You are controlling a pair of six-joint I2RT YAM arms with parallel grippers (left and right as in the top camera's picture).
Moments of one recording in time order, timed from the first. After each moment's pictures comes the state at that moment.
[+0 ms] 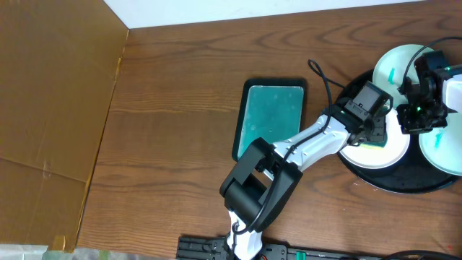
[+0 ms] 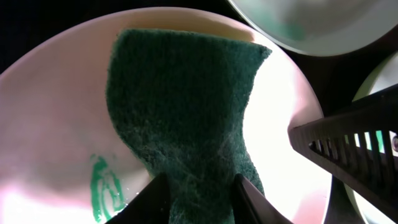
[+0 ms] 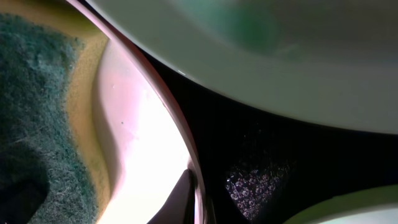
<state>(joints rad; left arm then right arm) -0.71 1.98 1.27 -0.37 0.10 -0.65 0.21 2.04 1.36 -0.89 -0.24 0.05</state>
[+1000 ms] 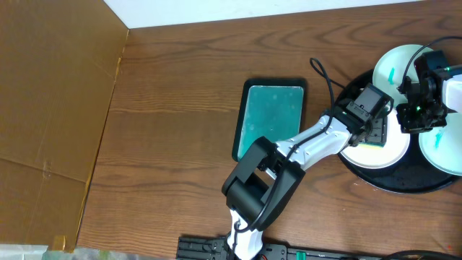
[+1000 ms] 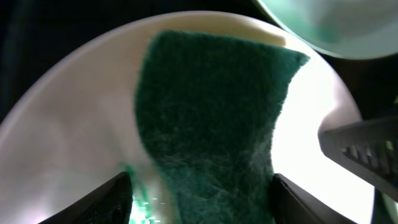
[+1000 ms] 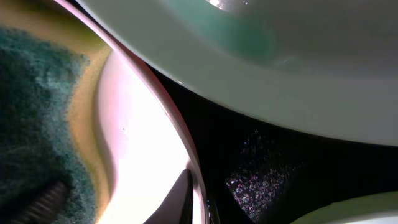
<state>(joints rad) -0.72 1.98 1.27 -0.39 0.01 -0.61 0.21 2.04 1.36 -0.88 -0.24 0.05</state>
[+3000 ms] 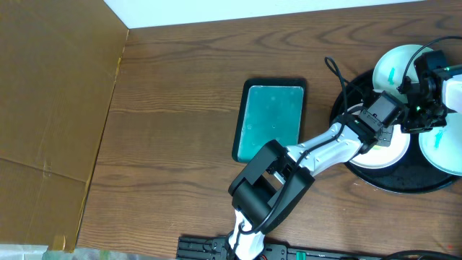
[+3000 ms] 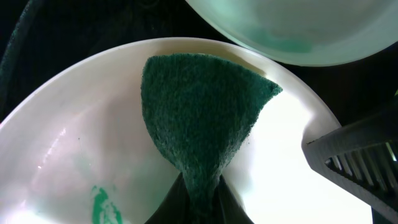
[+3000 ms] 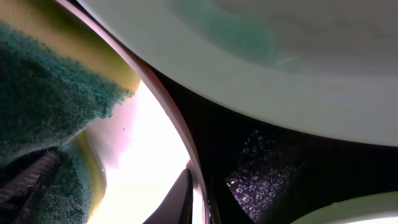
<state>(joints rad) -0.79 2.01 1.27 -0.30 -0.12 -0.56 0.21 2.04 1.36 -0.88 -0.24 0.05</state>
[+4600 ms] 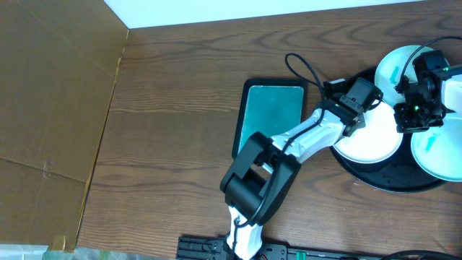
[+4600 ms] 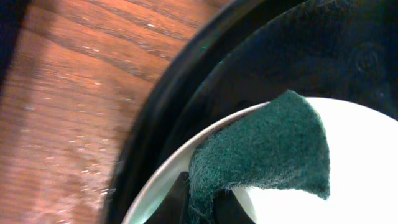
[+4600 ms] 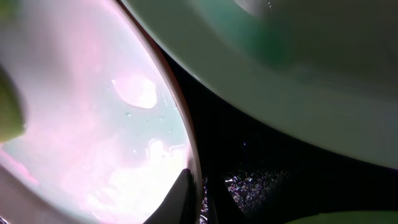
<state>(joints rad) -0.66 2.00 1.29 -0.47 -0.27 -0.84 0.21 2.04 1.36 -0.87 -0.28 0.05</state>
